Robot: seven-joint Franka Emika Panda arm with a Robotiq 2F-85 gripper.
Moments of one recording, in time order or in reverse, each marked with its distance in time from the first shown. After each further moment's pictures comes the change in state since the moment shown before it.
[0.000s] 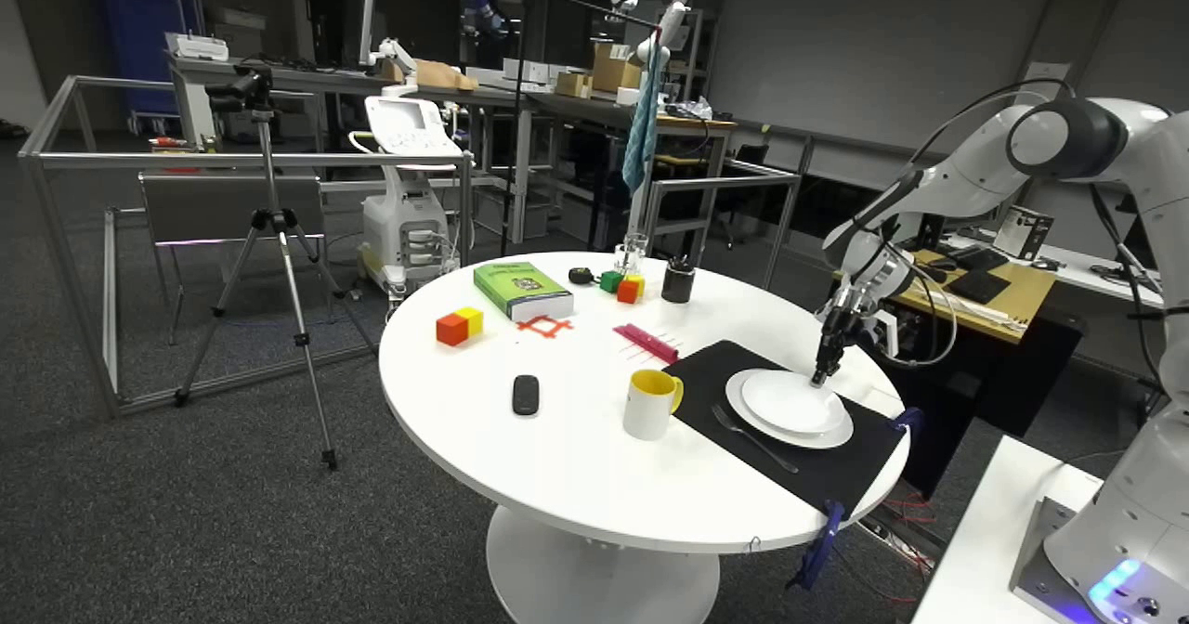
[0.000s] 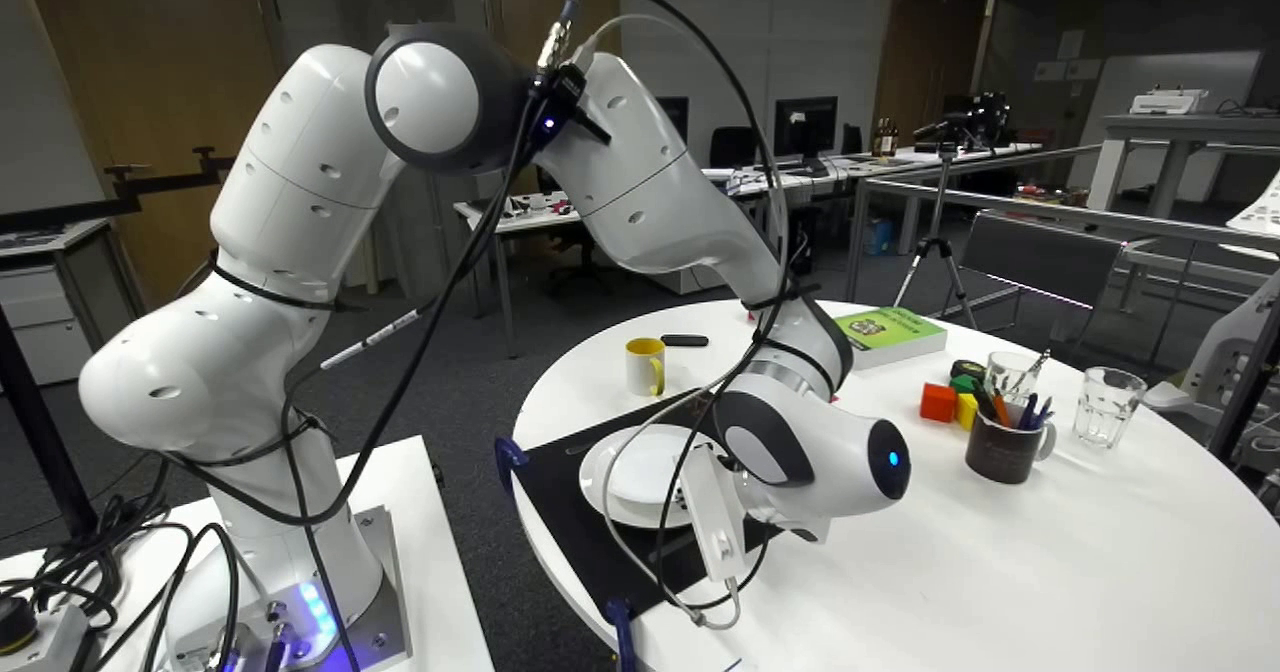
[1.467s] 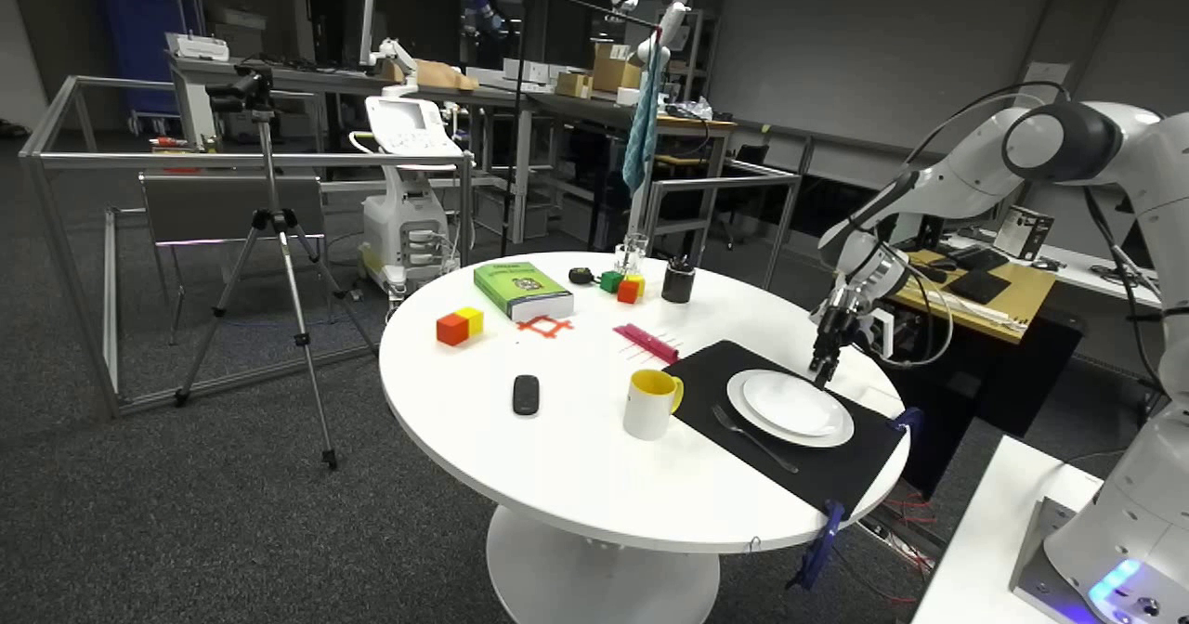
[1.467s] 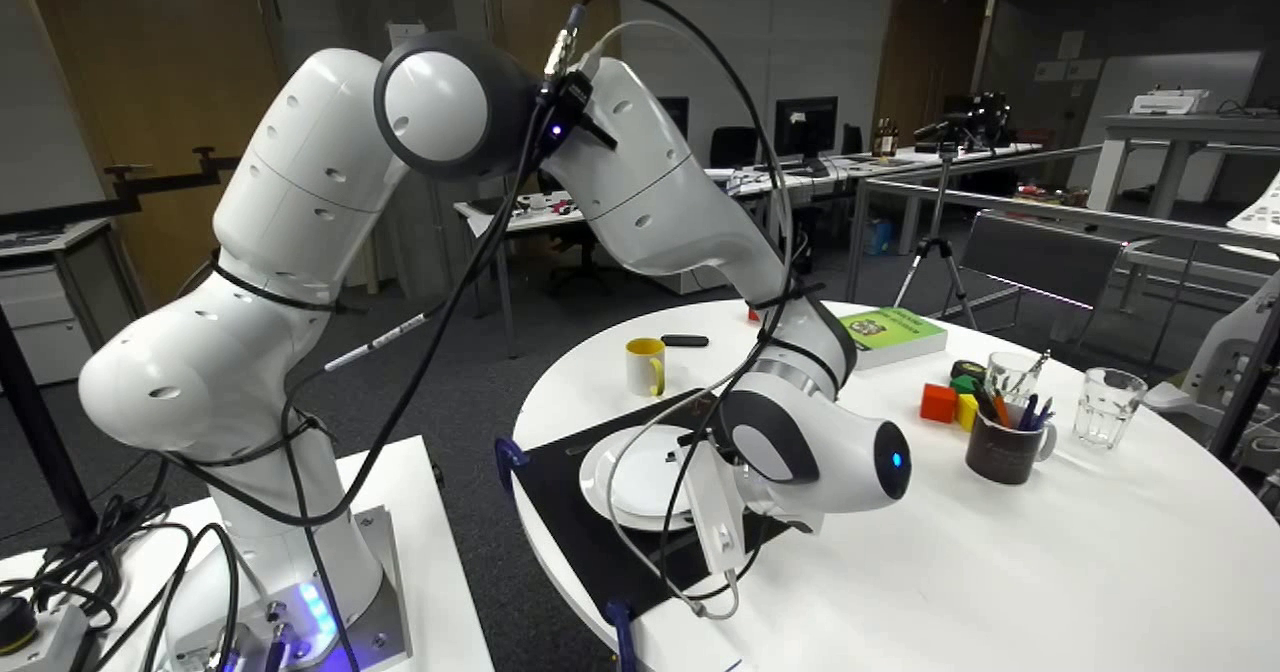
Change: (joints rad) arm -0.001 0.018 0.012 0.032 0.000 -0.073 -0.007
